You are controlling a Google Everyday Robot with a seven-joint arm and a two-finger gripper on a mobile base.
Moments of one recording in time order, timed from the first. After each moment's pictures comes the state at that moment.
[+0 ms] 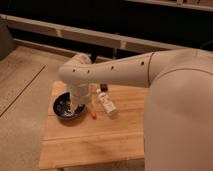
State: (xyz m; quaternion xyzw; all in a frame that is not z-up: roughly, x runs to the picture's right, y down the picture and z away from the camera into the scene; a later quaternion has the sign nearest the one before) arm -0.107 0.103 0.703 -0.26 0.23 0.64 0.68
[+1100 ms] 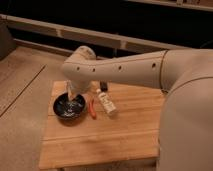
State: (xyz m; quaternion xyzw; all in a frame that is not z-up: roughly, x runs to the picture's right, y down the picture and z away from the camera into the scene) arm -0.122 0.034 0.707 -0.23 0.08 0.60 0.76
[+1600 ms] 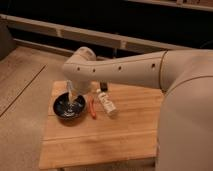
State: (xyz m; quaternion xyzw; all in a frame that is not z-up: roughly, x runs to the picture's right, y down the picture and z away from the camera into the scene) arm -0.105 0.043 0.716 -0.23 0.10 0.59 0.76
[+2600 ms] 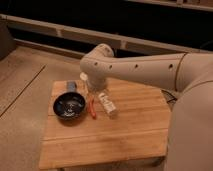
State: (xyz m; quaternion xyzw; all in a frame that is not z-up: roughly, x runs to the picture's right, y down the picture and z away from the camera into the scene) arm -0.045 0.030 0.724 -0.22 0.13 0.60 0.76
